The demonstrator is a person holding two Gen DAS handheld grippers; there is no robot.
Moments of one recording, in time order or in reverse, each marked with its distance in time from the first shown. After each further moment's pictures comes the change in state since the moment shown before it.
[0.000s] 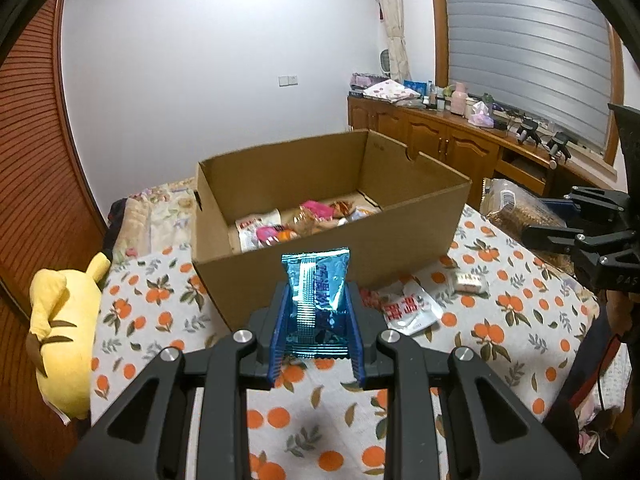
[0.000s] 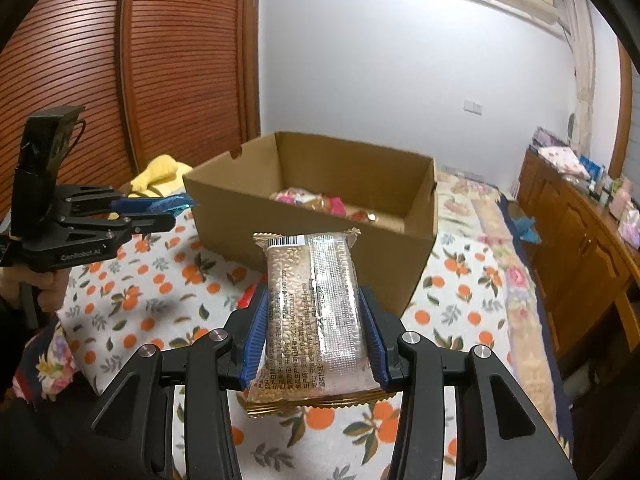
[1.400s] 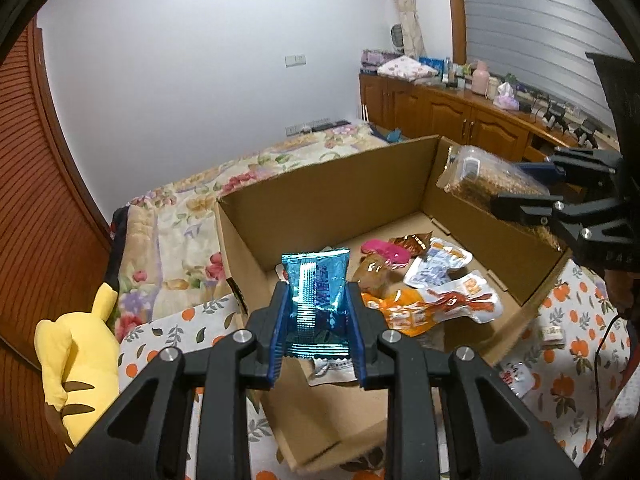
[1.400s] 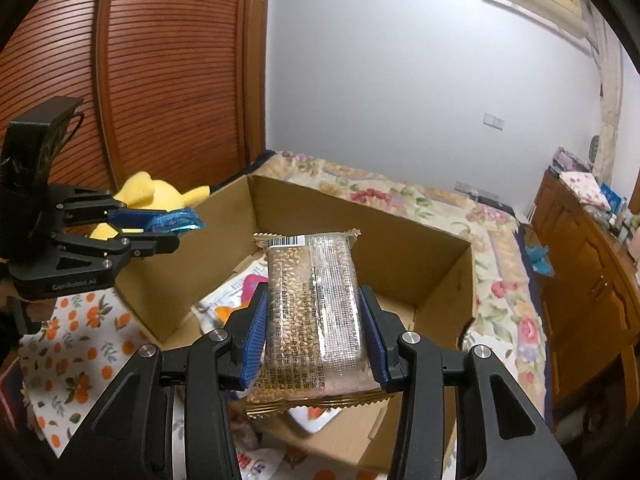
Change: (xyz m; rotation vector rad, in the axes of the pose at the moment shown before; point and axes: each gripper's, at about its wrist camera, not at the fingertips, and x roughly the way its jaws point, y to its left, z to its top) left arm 0.108 0.070 0.080 0.042 0.110 0.032; right arm 0.132 -0.039 0.105 -0.046 0.033 0.024
